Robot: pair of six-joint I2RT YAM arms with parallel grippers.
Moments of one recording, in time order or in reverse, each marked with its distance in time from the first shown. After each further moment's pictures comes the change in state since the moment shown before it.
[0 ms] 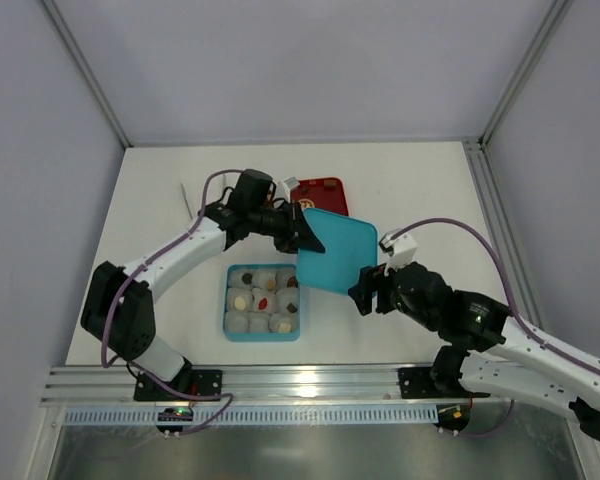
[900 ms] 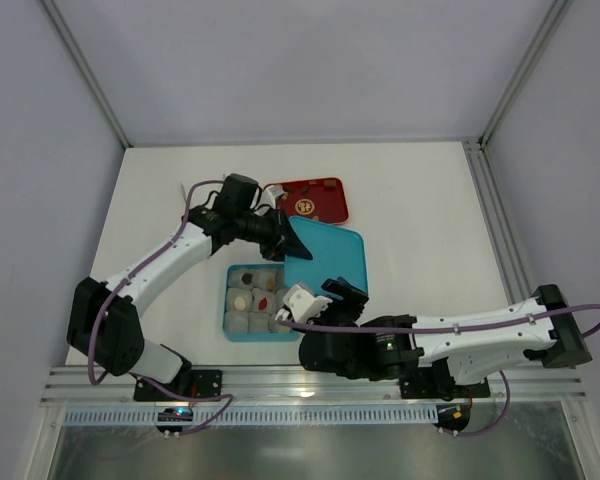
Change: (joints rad) left arm 0.058 -0.117 -0.047 -0.154 0.027 -0.064; right arm 0.663 0.536 0.299 -0.080 0.796 -0.385
